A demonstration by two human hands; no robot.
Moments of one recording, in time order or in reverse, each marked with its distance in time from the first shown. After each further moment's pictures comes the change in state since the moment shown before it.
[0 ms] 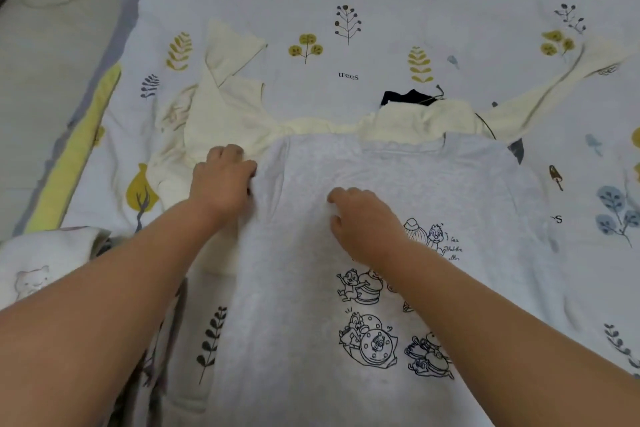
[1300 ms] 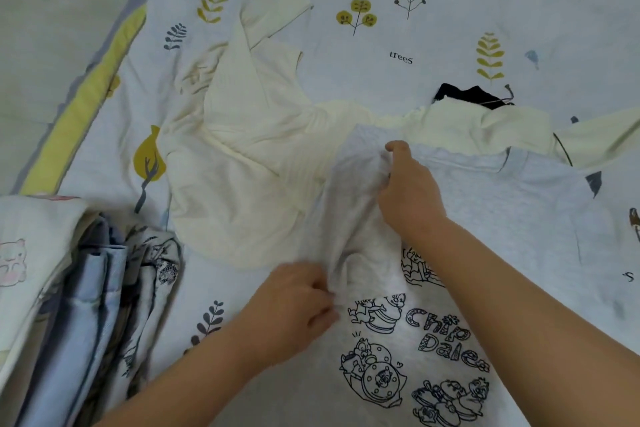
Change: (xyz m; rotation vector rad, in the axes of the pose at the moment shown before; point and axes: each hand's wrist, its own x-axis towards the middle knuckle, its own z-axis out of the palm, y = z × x) left_hand -0.102 0.063 0.062 -0.317 -0.095 0.349; right_hand 0.069 0.031 0.004 0.257 0.076 0.191
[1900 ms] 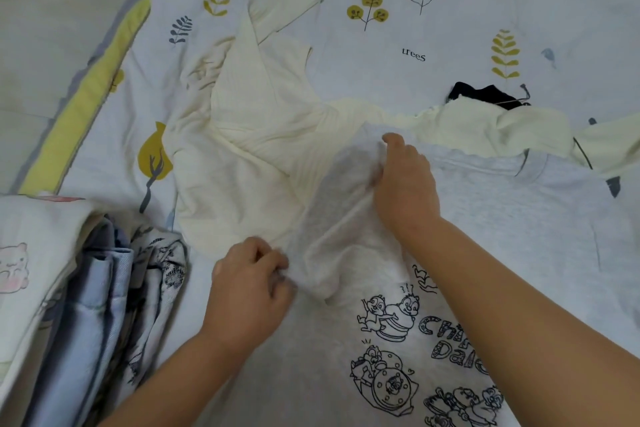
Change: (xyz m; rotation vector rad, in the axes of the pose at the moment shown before) left_hand -0.017 -0.039 -0.001 -0.114 0.305 -0.442; right_hand 0.012 -0.014 0.021 -0.127 0.119 -0.080
